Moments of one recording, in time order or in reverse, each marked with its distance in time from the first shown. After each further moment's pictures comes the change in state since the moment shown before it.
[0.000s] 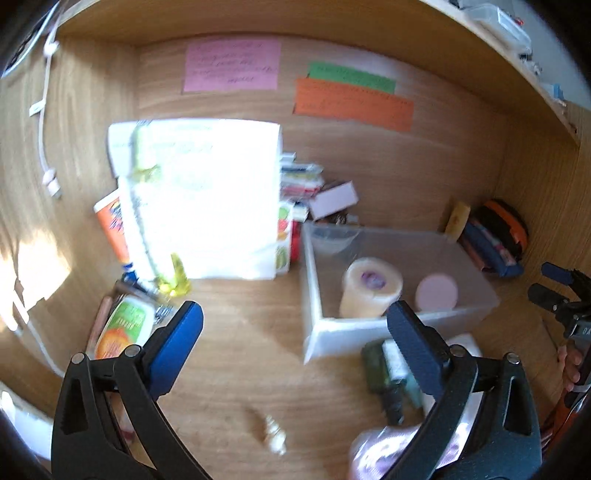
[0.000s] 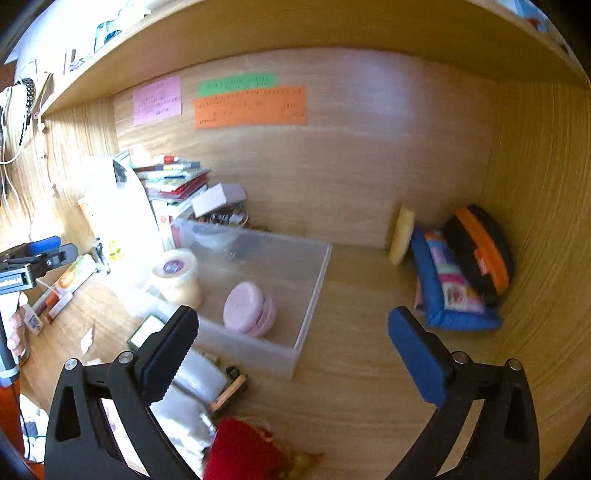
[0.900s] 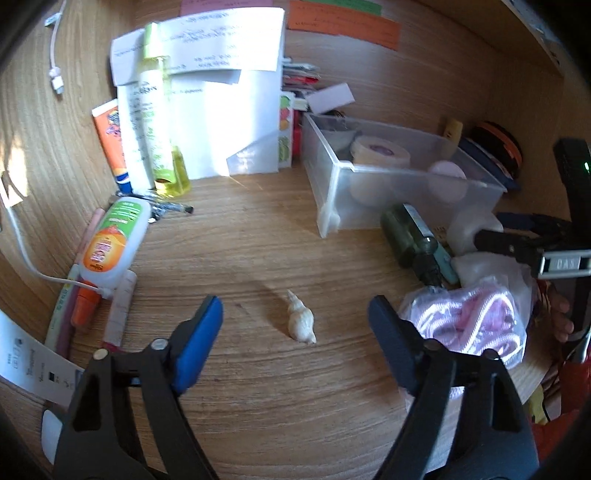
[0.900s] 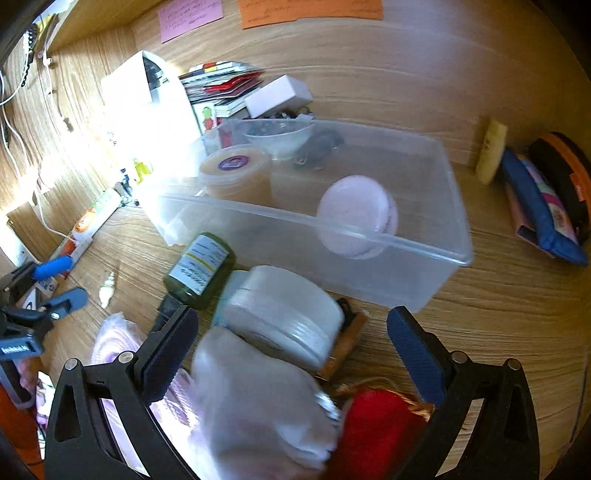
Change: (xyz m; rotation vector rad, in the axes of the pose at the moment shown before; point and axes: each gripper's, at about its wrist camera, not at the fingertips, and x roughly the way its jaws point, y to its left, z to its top) left arm 0.007 0.019 -0.088 0.077 0.182 -0.060; right arm 0.068 0.073 -0.052 0.015 0.245 0.146
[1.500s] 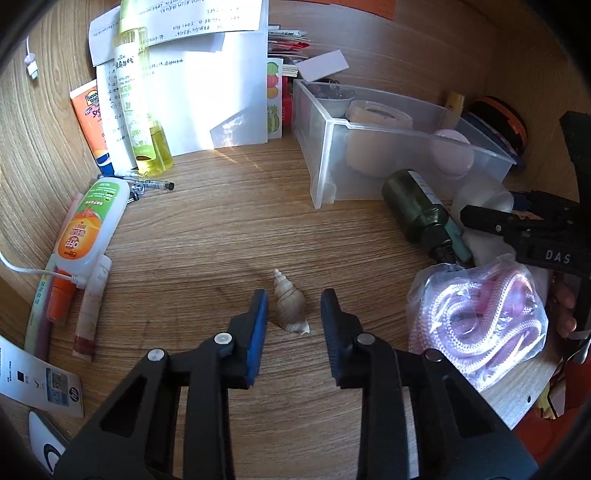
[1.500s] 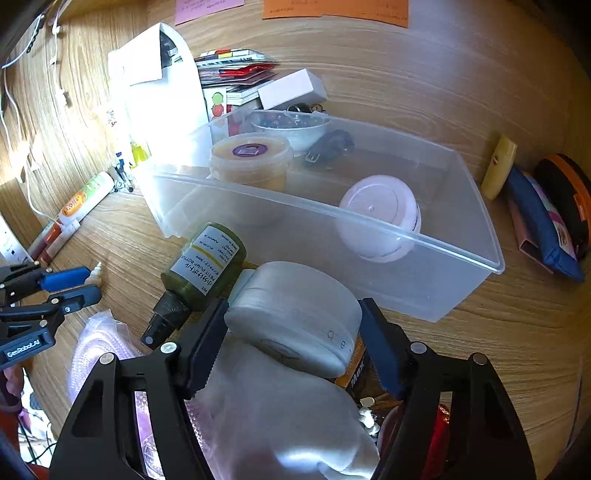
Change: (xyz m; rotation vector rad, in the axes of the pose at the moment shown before) left arm 0.027 -0.005 -0.007 0.025 0.074 -0.003; right arm 0.016 0.020 -0.005 -0.060 -0.019 -0.075
